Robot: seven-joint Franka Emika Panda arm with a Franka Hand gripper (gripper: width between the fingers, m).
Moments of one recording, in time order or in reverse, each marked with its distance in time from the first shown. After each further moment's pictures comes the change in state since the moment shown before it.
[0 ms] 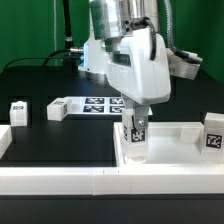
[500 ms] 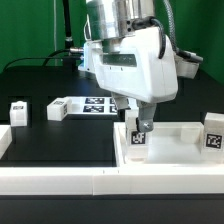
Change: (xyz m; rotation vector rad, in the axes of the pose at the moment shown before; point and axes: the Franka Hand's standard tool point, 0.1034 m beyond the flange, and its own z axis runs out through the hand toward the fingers) arm 0.004 0.001 0.001 0.006 0.006 -0.238
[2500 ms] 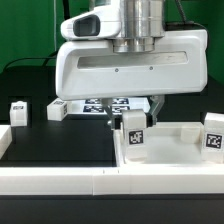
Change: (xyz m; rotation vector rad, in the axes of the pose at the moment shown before) arm 0.005 -0.006 0.001 -0.092 0.015 -1.347
